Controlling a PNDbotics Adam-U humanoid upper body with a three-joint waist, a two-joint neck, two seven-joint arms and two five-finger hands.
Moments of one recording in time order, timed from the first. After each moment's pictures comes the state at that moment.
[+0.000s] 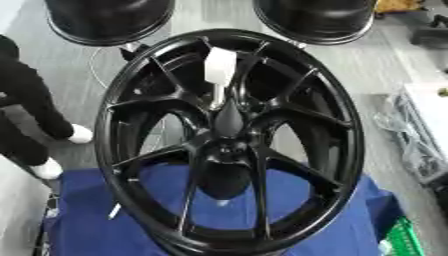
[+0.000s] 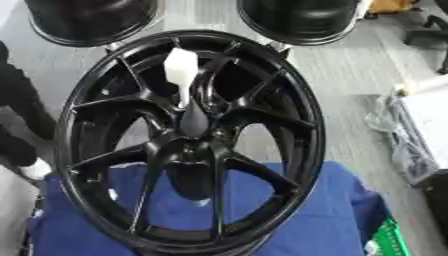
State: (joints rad) left arm -0.14 0.52 0.23 -1.94 0.20 0.06 0.62; right arm -0.07 -1.04 -0.20 -1.91 0.01 0.08 0.12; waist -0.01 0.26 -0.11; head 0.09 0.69
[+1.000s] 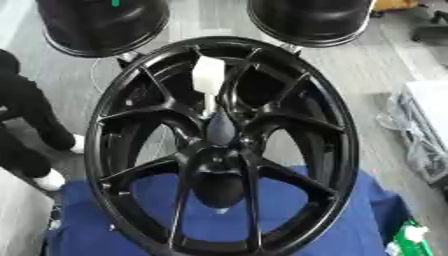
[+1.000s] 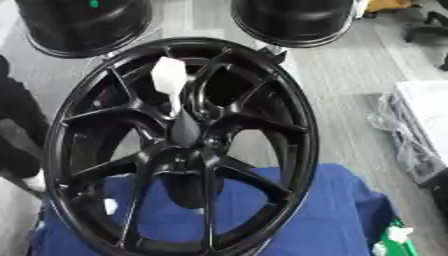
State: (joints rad) left arm -0.15 0.51 0.22 -1.96 0.16 0.08 0.61; right arm -0.07 -0.85 -0.23 -1.82 0.03 0.14 -0.35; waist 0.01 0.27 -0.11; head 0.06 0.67
